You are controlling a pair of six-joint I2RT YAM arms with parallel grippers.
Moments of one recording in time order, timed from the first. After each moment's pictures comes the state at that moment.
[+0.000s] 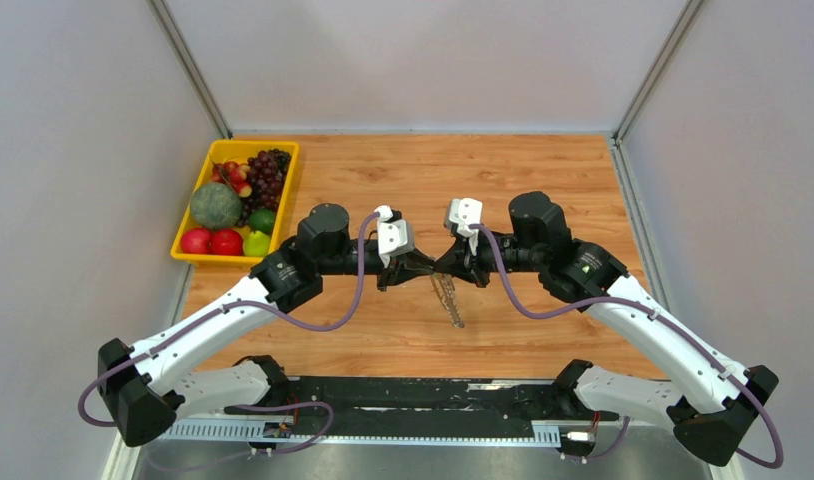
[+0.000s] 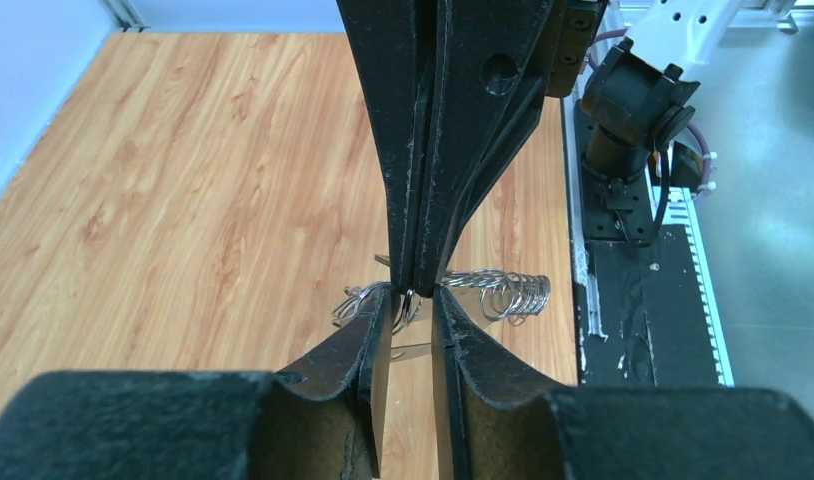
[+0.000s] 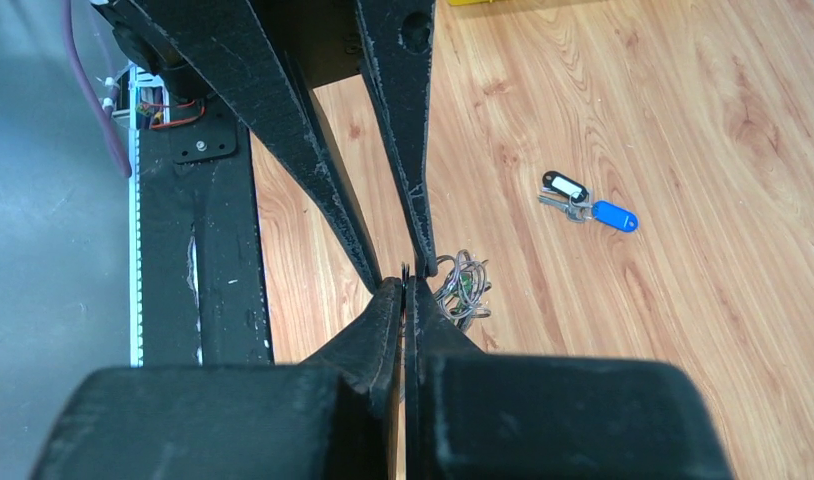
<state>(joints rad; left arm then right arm) -0.83 1.06 0.94 -0.10 0.62 0.21 0.77 1.03 1.12 -0.51 -0.56 -0.26</state>
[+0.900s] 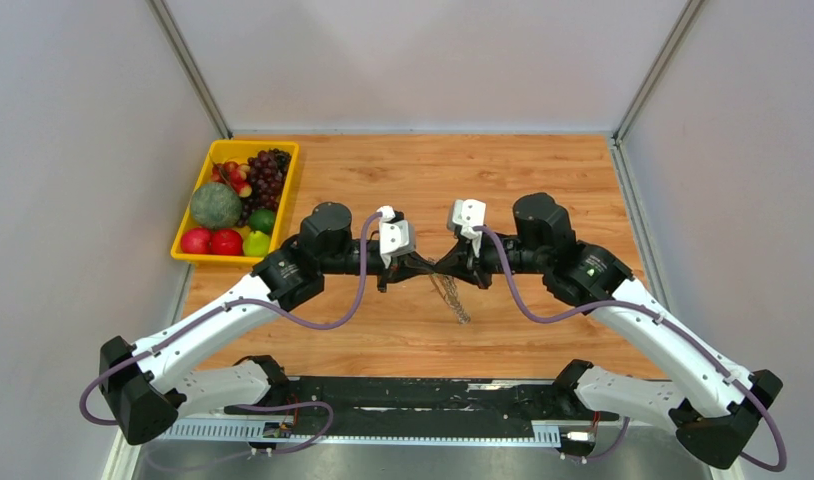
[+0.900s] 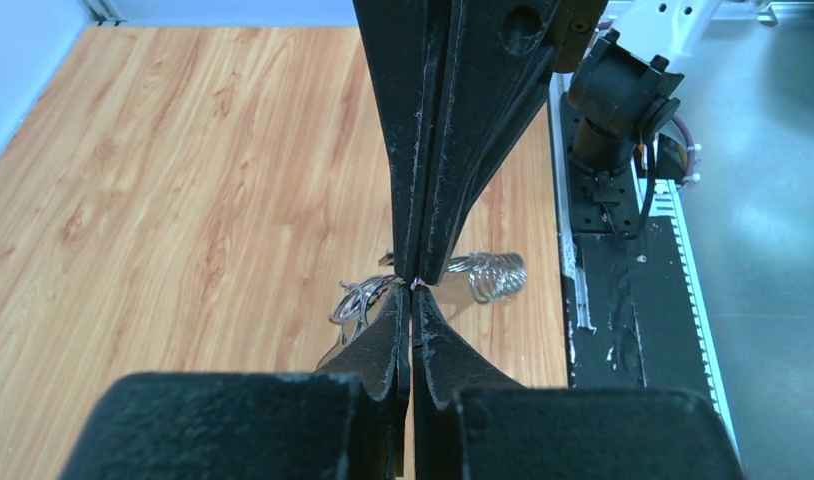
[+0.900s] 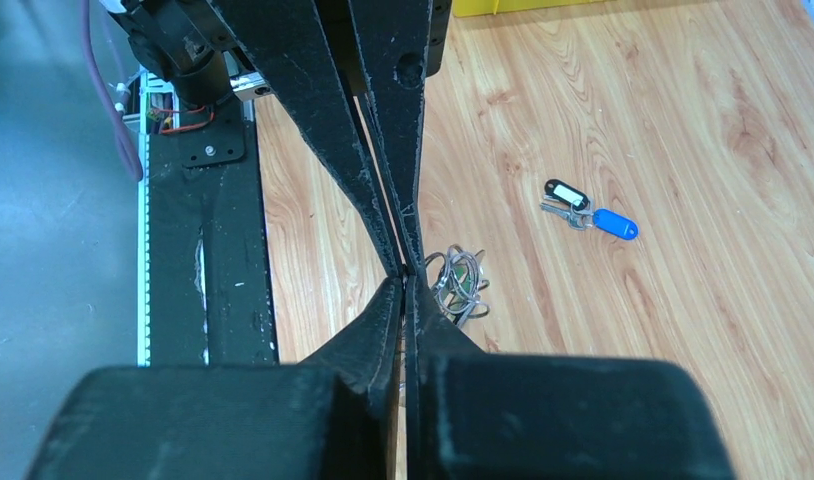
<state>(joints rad) -0.83 1.08 0.95 -0.11 0.65 0.22 0.77 1.02 1.13 -0.52 -0.56 -0.26</state>
